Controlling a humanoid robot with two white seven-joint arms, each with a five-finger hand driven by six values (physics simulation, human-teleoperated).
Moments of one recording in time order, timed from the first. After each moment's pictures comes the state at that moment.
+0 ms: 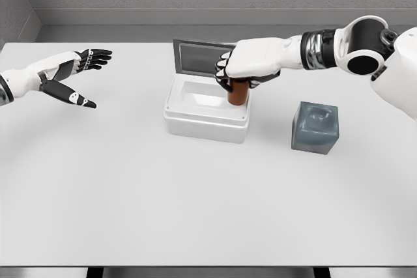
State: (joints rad) left arm -0.82 0.83 -0.95 -1.01 0.68 -0.33 -0.61; right arm -1.08 -0.57 0.98 -1.35 0.41 -0.61 0.61
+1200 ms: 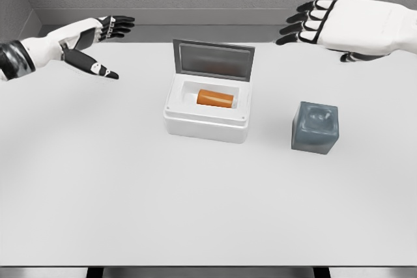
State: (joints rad) left arm -0.95 0.68 -0.95 -0.98 0.67 -0.32 -0.61; right arm -0.84 -0.98 0.52 -1.74 0.32 -0.61 0.61
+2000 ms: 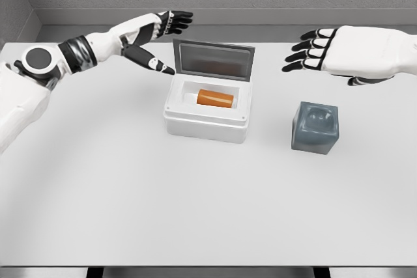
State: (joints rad) left arm -0.98 0.47 -0.92 -0.91 0.64 -0.31 -0.61; right arm -0.84 -1.05 0.63 -1.76 0.31 -0.61 0.61
